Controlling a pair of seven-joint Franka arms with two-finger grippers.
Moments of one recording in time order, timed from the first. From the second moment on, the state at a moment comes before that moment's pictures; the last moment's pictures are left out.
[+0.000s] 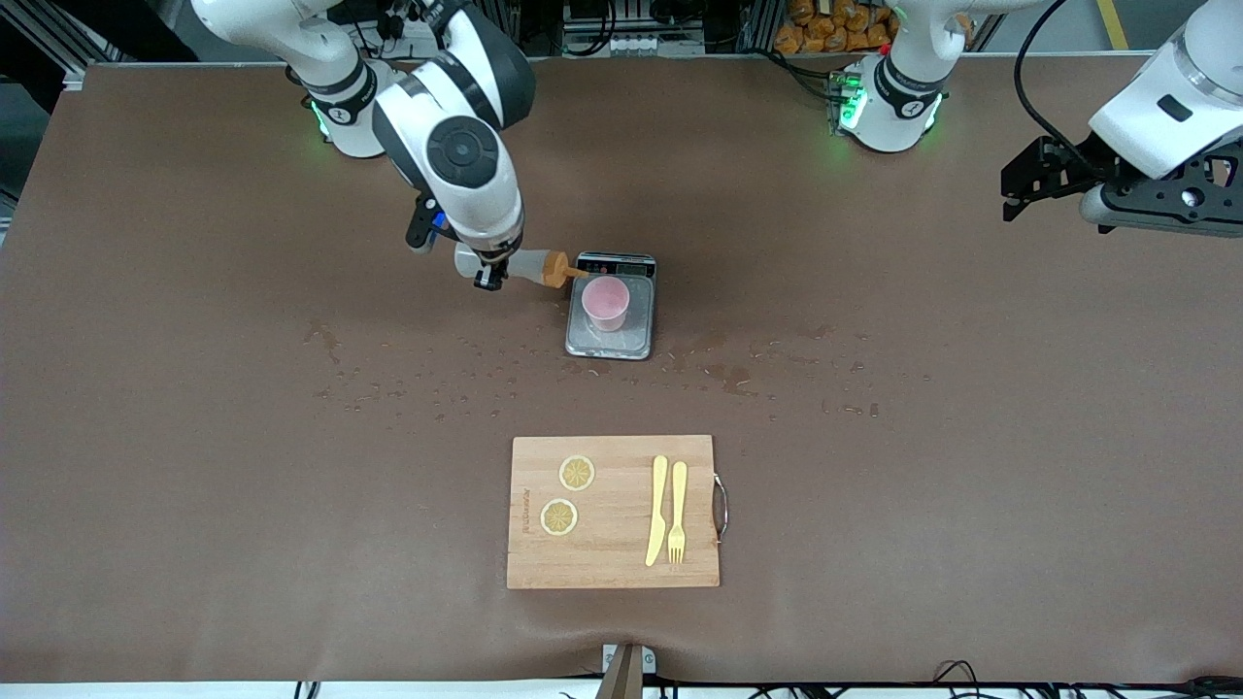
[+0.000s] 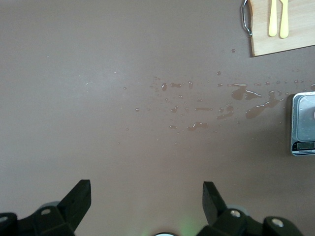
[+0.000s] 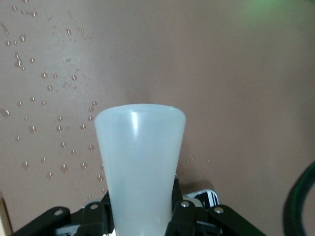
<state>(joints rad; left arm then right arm) -0.02 -0.05 -0.16 -1.56 0.02 1.49 0.00 0.61 0.23 0.08 -1.91 -0.01 1.90 2.53</state>
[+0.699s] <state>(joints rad) -0.03 -0.06 -0.17 -1.56 0.02 1.47 0.01 0.67 0.46 0.08 -1.62 -0.16 1.57 2.61</state>
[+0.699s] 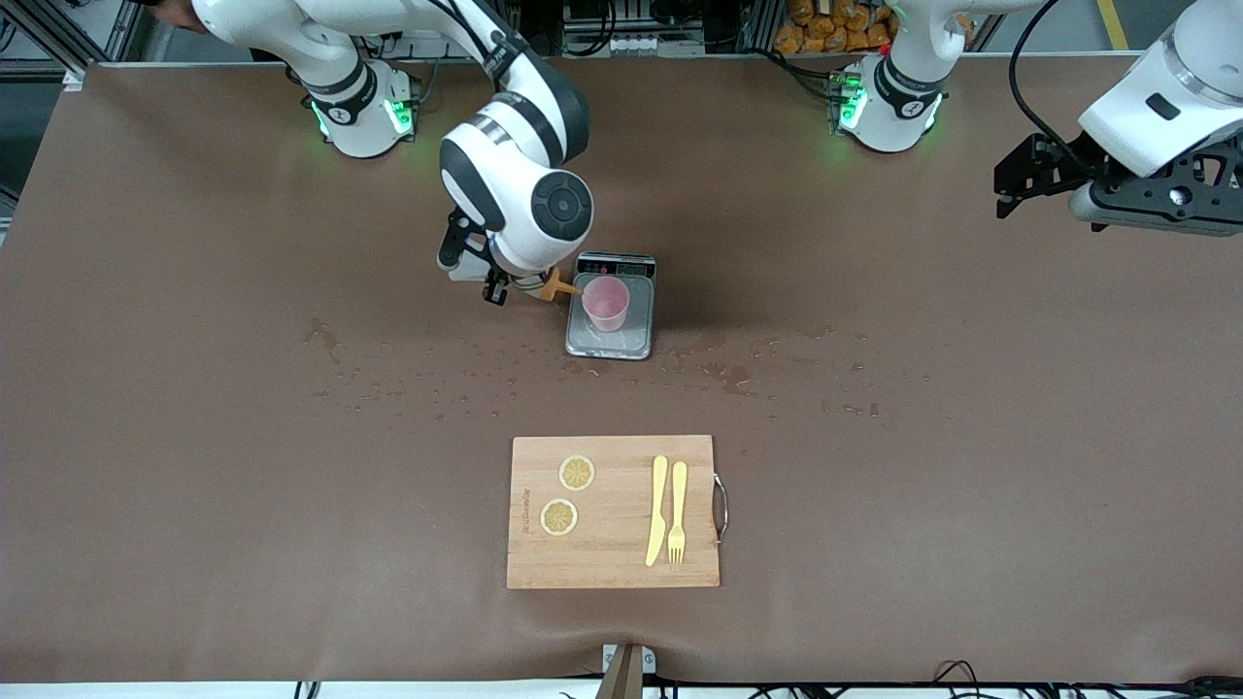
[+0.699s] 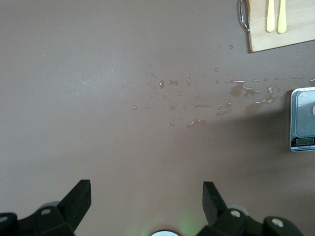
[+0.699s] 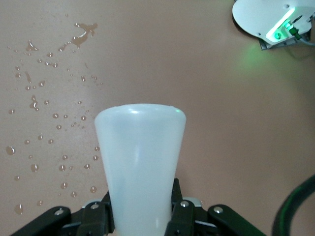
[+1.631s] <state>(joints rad) -0.03 -0.06 -0.14 -1.56 0.02 1.46 0.06 0.70 0.52 0.07 -1.52 -0.20 1.50 2.62</state>
